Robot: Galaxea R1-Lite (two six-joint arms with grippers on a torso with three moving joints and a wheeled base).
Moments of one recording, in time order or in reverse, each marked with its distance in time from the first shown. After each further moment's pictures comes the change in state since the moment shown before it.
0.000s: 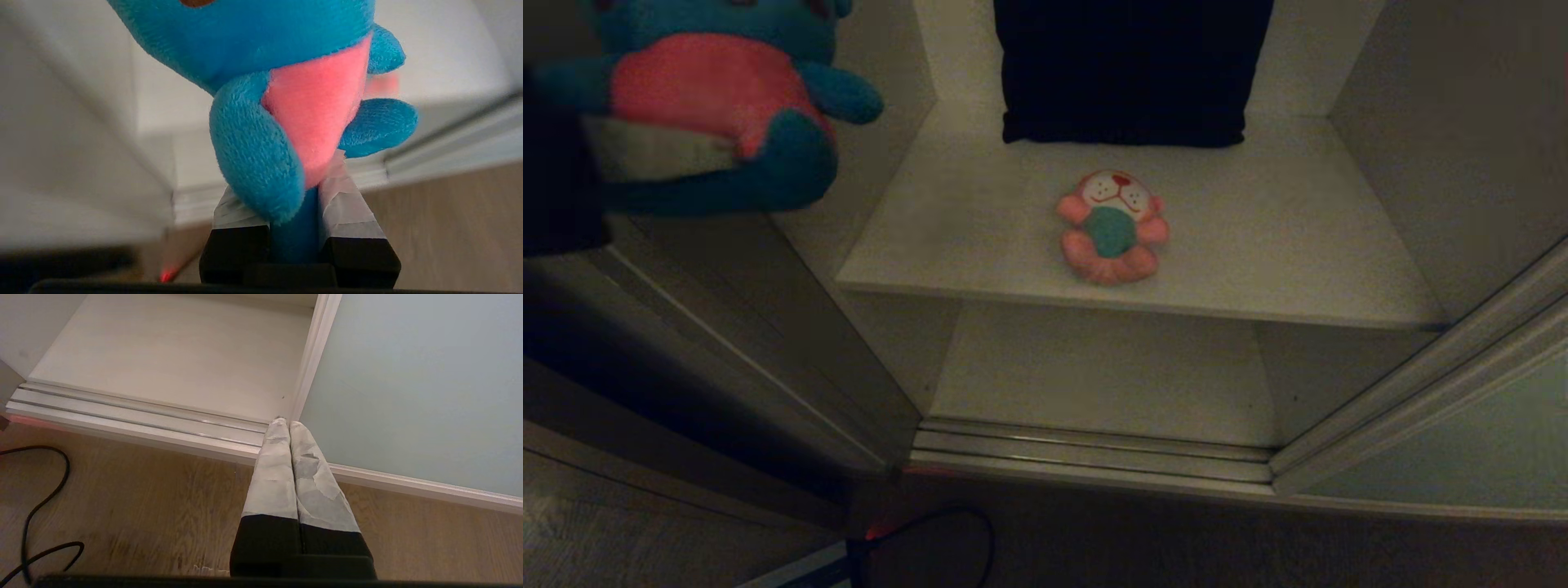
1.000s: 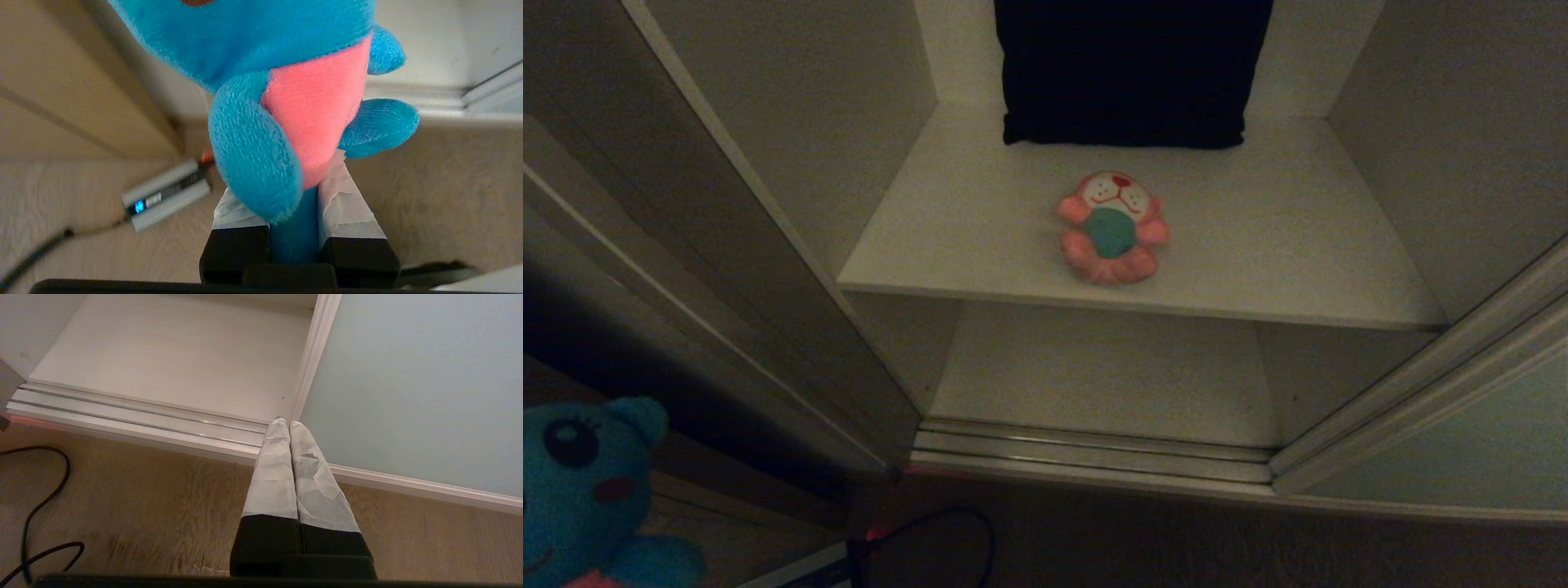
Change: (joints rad) left arm 0.454 -0.871 0.862 0.099 -0.227 0.036; right arm 0.000 0.000 0.000 0.000 0.000 0.000
